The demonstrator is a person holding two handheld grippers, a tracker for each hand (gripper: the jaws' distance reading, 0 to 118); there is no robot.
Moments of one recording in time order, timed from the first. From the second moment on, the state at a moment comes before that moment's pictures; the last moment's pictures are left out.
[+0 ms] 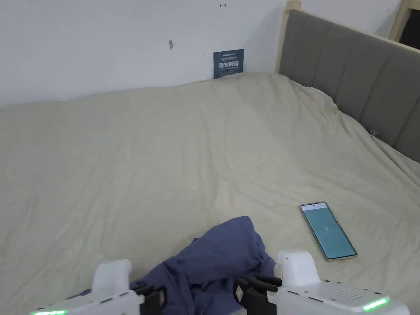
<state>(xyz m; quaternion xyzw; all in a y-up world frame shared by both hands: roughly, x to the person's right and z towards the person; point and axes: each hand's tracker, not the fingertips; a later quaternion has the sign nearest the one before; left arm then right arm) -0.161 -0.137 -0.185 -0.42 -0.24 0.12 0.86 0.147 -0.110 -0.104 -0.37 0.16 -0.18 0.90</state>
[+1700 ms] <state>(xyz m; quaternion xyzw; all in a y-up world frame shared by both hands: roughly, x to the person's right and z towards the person) -0.349 -0.175 -0.163 -0.40 -0.10 0.20 0.89 0.070 -0.116 -0.128 -0.42 0.19 -0.11 0.88</state>
